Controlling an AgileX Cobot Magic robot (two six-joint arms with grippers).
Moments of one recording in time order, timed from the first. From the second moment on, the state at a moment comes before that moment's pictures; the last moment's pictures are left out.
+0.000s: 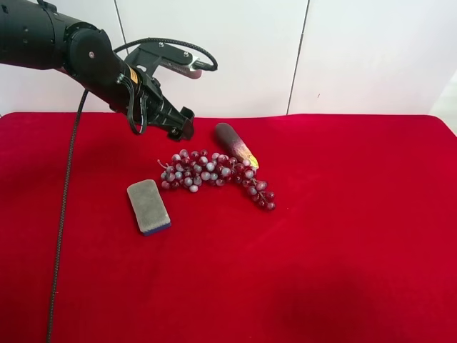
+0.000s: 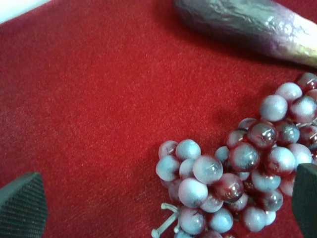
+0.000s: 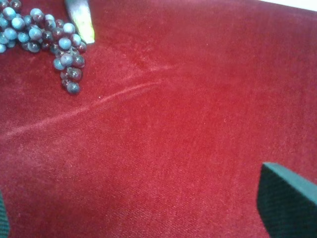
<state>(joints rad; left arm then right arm) -0.46 1.83 -1.21 0.06 0.33 0.04 0.26 0.00 -0.48 0.05 1.07 -0.13</state>
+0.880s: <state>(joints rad) -0.46 1.52 -1.22 0.07 0.76 0.06 0.26 0.00 -0.48 0.05 1.07 -0.13</state>
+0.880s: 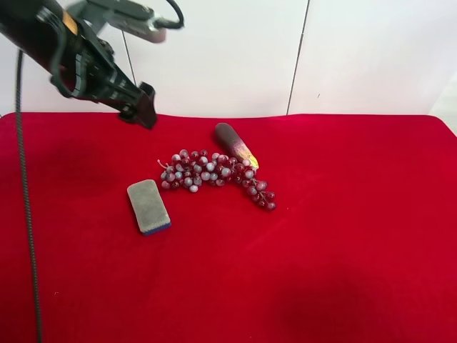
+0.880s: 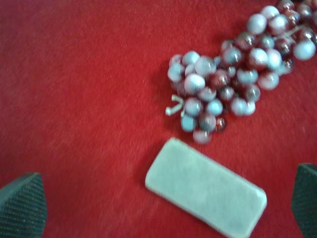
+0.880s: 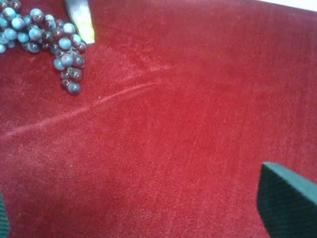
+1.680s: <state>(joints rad) -0.46 1.25 -1.00 -0.09 1.05 0.06 0.26 0.00 -0.48 0.05 1.07 -0.13</state>
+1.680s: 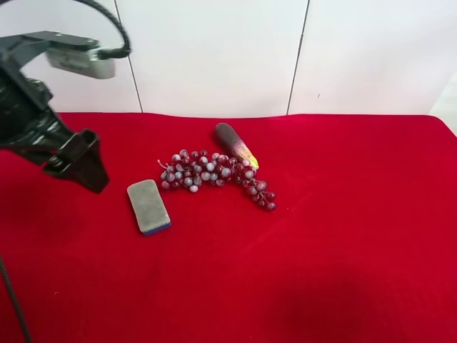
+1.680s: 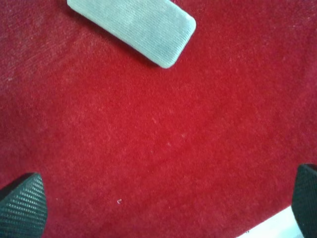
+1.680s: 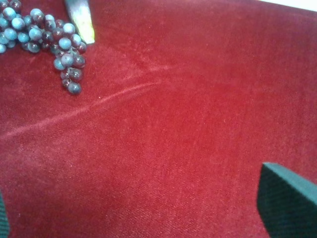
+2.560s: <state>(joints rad) -0.45 0.69 -0.54 -0.04 0.96 0.06 0.26 0.00 -0.48 0.05 1.07 -0.13</state>
